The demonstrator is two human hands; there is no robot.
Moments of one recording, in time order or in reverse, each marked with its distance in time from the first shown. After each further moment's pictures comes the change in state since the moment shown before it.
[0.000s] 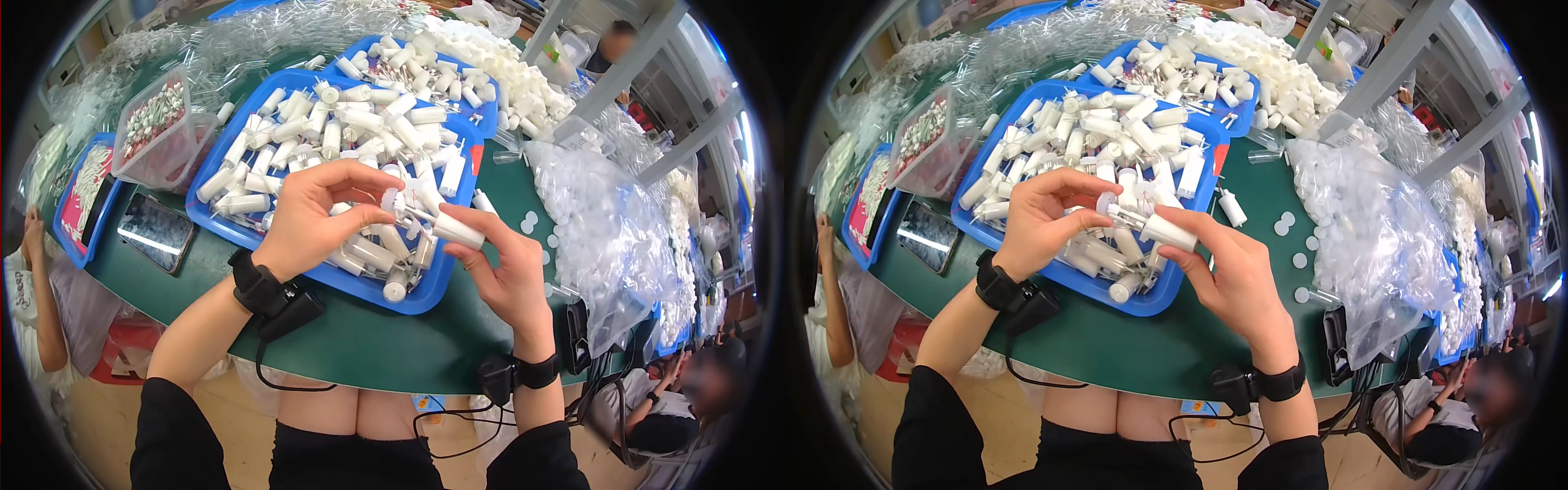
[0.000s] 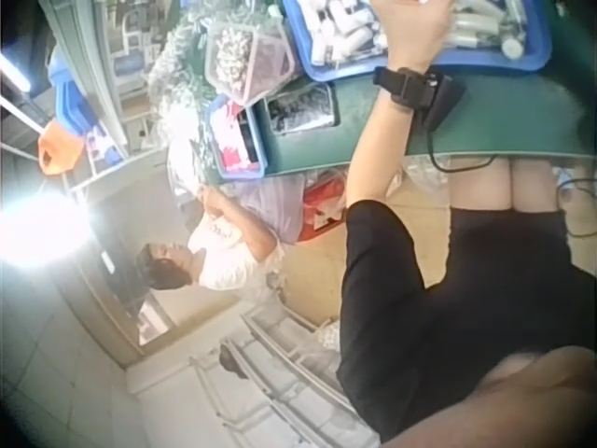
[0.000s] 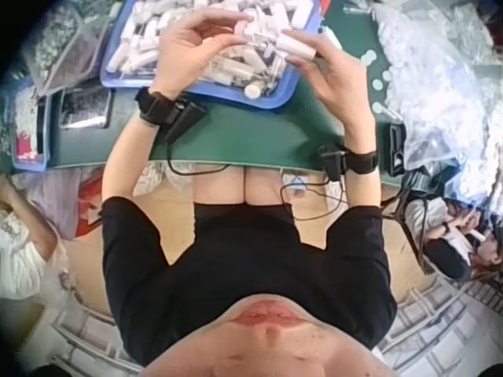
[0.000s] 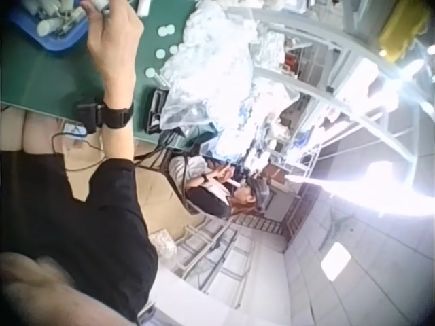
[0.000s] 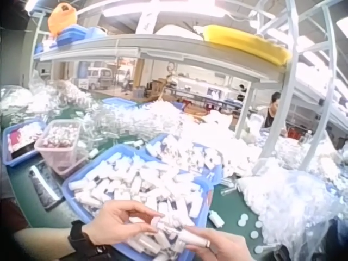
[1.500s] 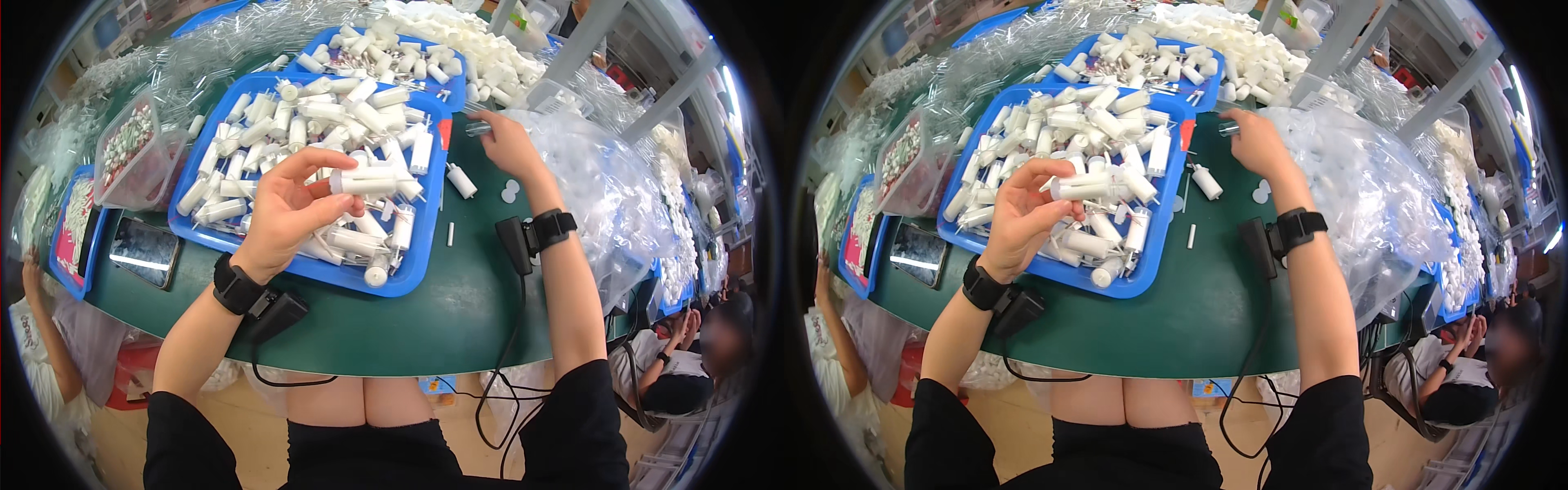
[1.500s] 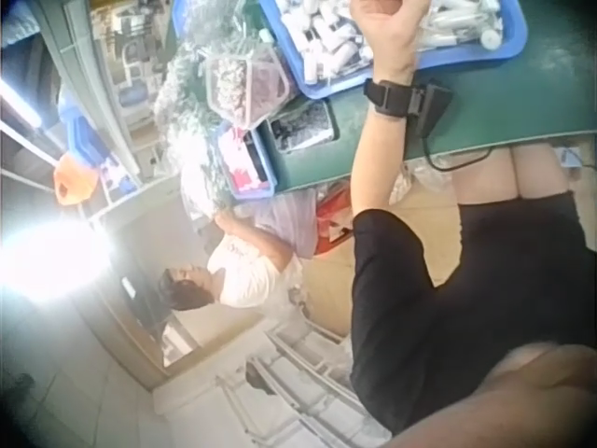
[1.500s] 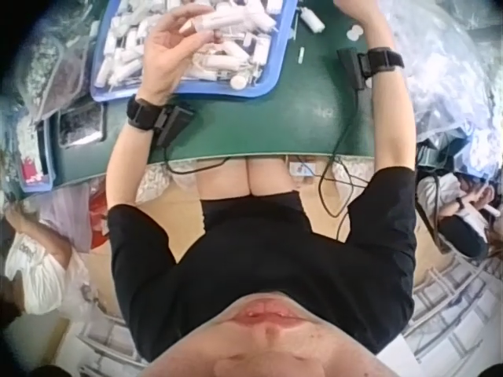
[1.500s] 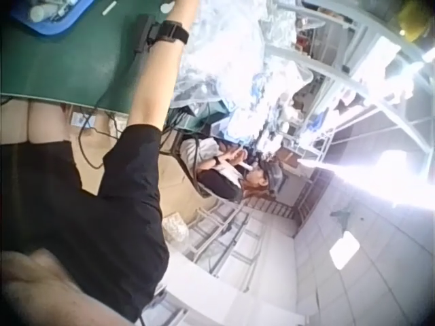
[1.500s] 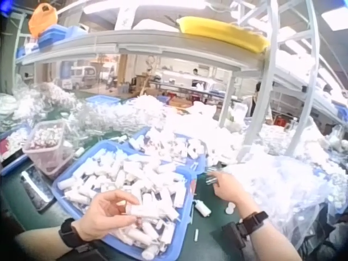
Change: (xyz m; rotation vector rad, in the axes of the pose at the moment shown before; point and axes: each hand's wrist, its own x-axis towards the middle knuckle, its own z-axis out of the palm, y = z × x) left_hand -0.003 -0.005 0.001 -0.395 -0.030 -0.140; right_hand 0.069 0.145 -0.050 -0.522 -0.057 0.222
